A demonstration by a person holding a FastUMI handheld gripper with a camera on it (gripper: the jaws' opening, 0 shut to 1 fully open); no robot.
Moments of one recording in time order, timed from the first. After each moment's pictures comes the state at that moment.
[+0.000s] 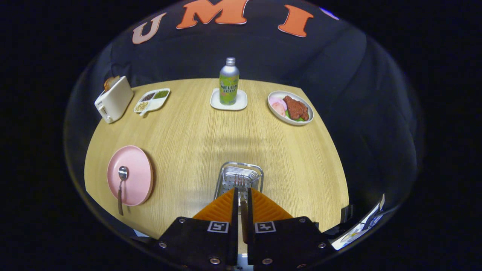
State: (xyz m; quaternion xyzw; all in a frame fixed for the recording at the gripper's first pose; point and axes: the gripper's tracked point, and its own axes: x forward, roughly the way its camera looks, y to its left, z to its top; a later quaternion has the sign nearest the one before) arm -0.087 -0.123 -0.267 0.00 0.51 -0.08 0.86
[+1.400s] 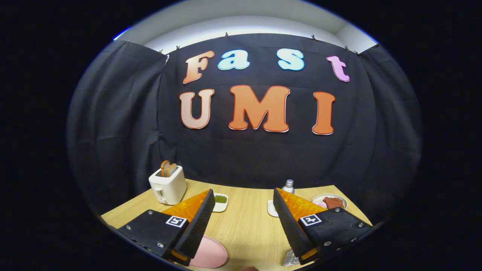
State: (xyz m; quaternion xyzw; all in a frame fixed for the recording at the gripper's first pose) arm 0.013 0.043 -0.099 0.02 0.12 0.02 0.99
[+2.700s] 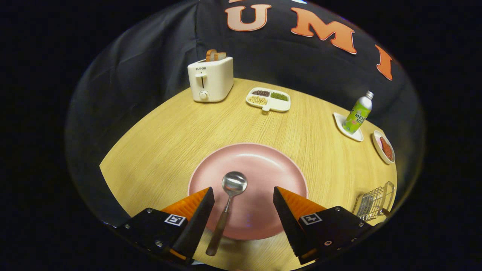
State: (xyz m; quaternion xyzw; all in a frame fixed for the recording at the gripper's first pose) arm -0.094 0.198 -0.338 -0.04 0.47 0.15 0.87
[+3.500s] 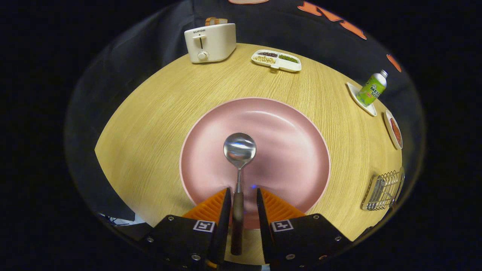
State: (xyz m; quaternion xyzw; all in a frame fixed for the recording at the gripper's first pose) arm -0.132 0.199 -0.372 -0.06 0.58 0.16 0.79
